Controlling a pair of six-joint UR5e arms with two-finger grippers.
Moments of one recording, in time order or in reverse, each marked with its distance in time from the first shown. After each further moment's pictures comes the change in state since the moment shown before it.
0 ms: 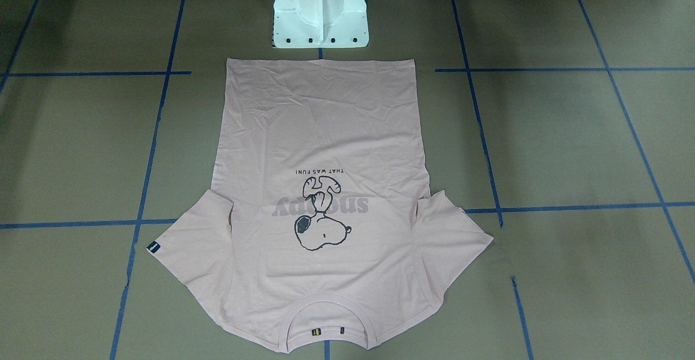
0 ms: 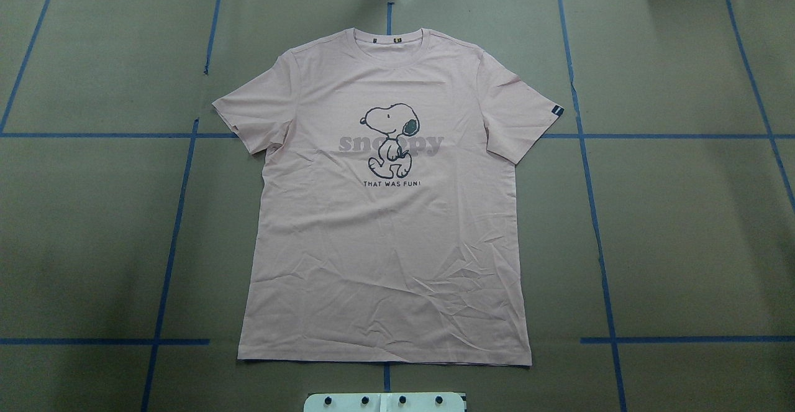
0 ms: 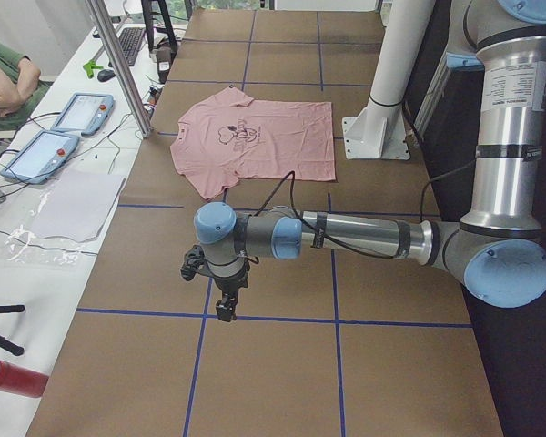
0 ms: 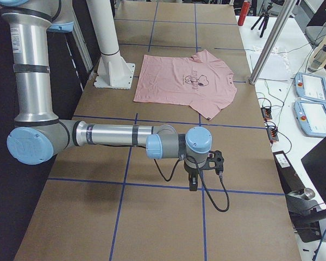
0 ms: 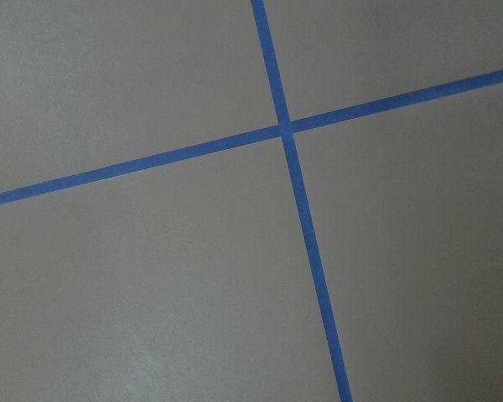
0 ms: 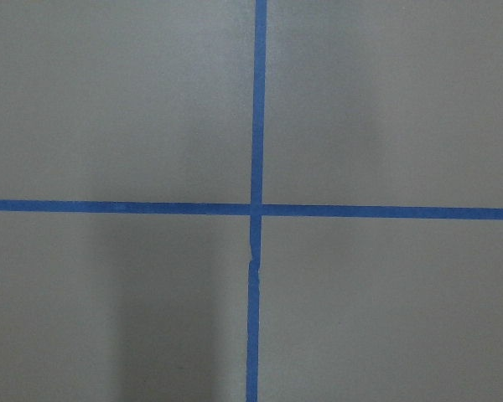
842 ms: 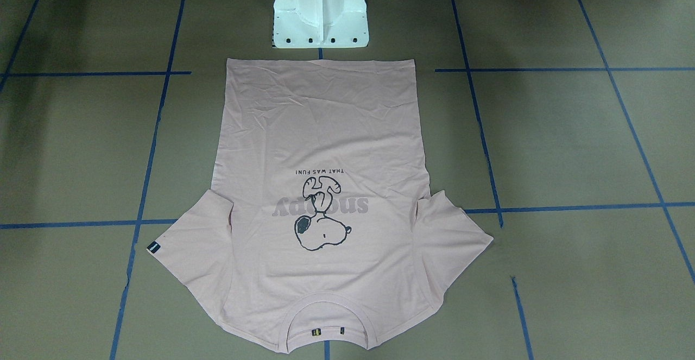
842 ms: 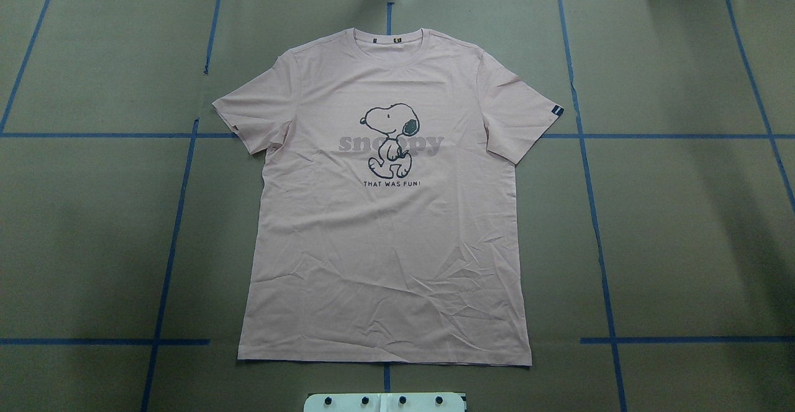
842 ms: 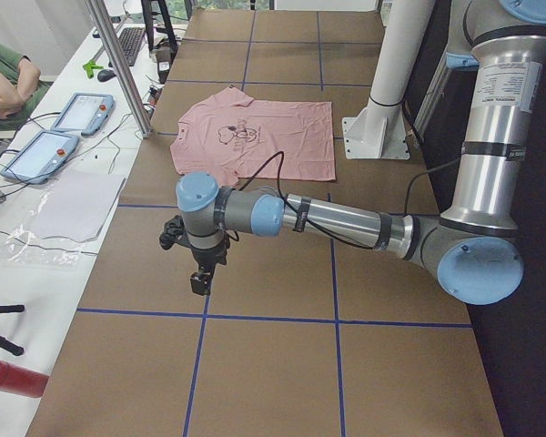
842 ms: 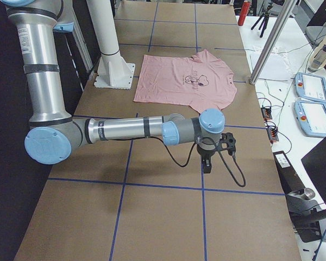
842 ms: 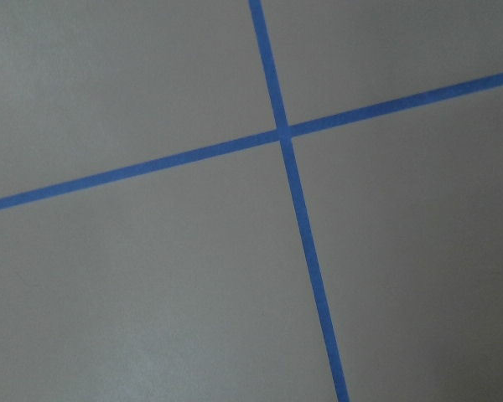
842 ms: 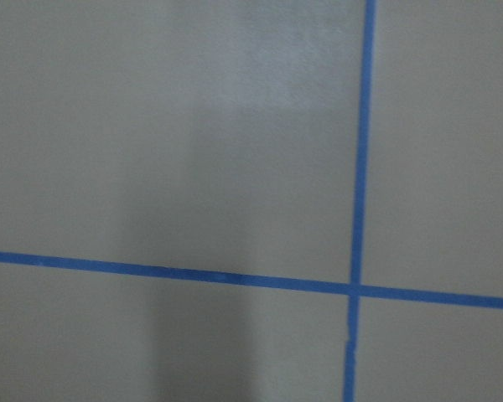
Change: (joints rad) left arm 0.006 -0.148 0.001 -0.039 -0.017 -0.007; right arm -0.121 0.130 -0.002 0.049 0.011 0.112
